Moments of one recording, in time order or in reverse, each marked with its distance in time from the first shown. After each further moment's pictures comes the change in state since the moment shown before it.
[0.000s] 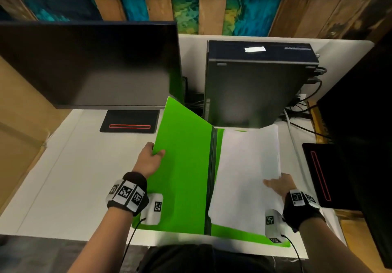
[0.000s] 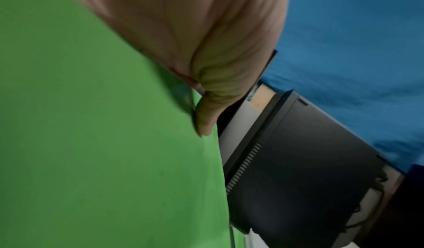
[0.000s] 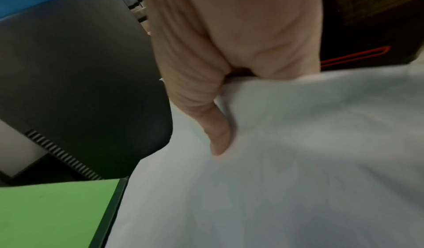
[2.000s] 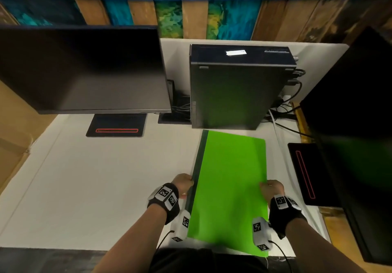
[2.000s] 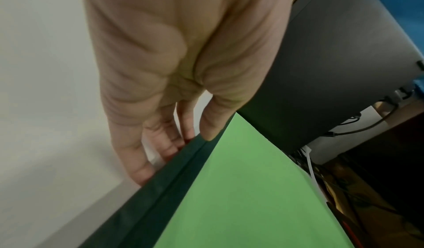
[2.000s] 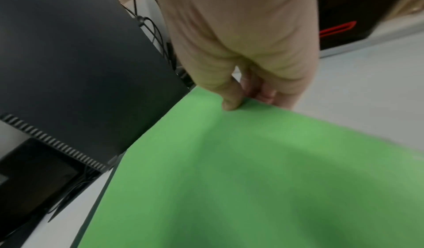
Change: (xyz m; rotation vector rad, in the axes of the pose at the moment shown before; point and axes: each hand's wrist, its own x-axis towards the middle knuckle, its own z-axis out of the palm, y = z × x) left_hand -0.005 -0.024 0.137 0.053 -0.449 -0.325; right_hand -0.003 0.016 -0.007 -0.061 0.029 0.121
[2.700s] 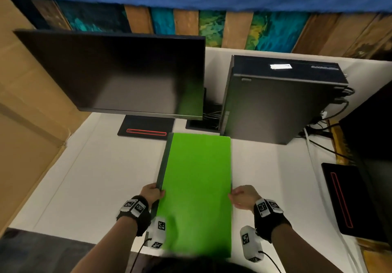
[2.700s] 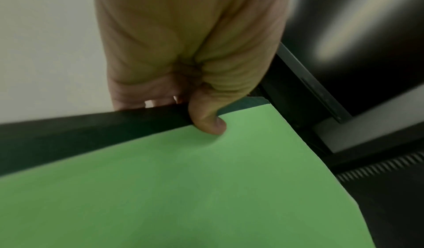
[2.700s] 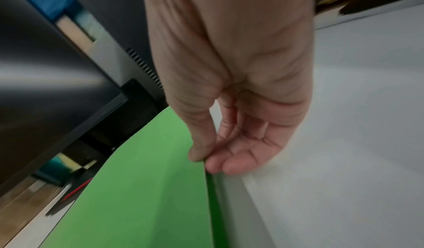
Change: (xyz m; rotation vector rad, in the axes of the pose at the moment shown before) left_hand 0.014 -0.107 -0.139 -0.366 0.348 -0.067; right_hand -0.048 -0.068 0.115 0.088 -0.535 0.017
